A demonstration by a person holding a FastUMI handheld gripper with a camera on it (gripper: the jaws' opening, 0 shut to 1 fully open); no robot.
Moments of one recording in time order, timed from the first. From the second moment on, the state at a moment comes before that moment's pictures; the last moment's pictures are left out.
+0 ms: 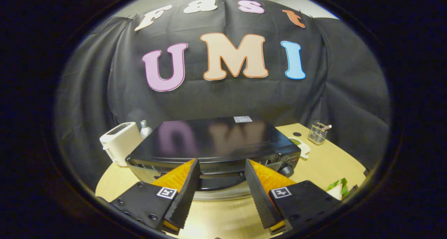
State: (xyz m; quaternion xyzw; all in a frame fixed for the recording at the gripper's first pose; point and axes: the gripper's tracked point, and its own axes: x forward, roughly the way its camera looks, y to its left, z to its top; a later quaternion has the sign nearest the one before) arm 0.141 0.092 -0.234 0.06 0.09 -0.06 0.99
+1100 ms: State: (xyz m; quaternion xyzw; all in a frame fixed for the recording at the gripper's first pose) arm 0.063 0.092 -0.288 0.07 0.24 -0.08 0.96
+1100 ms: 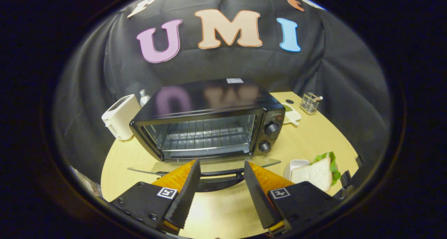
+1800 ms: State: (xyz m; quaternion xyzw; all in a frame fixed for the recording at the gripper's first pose) arm 0.026 0.095 -0.397 0.06 0.33 -0.12 0.93
